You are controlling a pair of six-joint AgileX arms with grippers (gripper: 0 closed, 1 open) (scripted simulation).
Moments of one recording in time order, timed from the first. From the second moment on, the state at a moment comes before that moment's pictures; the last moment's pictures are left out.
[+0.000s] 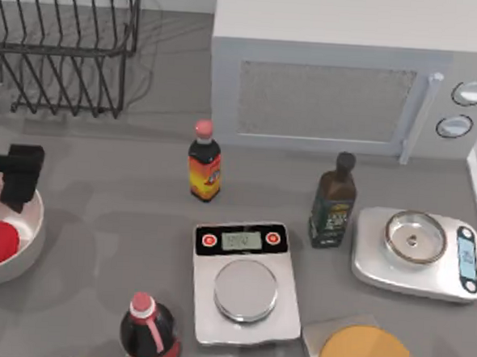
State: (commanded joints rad) left arm -0.01 1.60 1.12 -1.02 0.00 0.01; right arm 0.00 0.00 0.00 0.00 0.00 0.00
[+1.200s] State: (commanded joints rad) left arm 0.00 1.87 0.95 -0.65 0.00 0.02; right arm 0.00 0.00 0.00 0.00 0.00 0.00
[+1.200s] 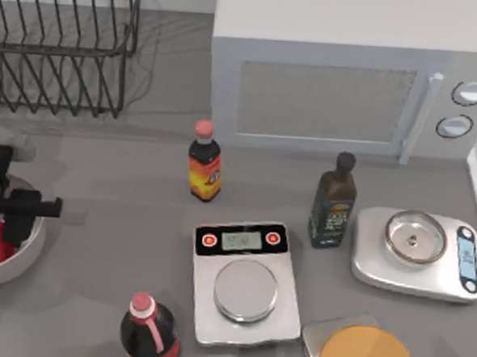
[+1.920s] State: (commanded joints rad) left arm 0.00 1.88 0.95 -0.64 0.00 0.02; right arm 0.00 0.00 0.00 0.00 0.00 0.00
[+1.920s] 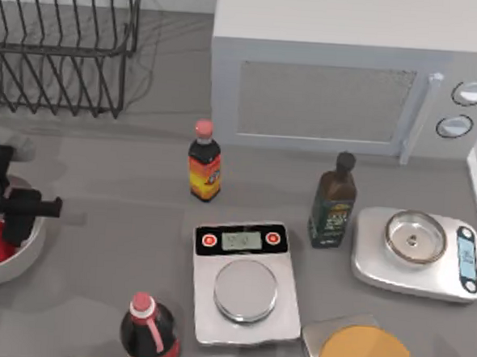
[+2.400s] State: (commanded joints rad) left arm 0.00 1.88 0.95 -0.64 0.00 0.02; right arm 0.00 0.00 0.00 0.00 0.00 0.00
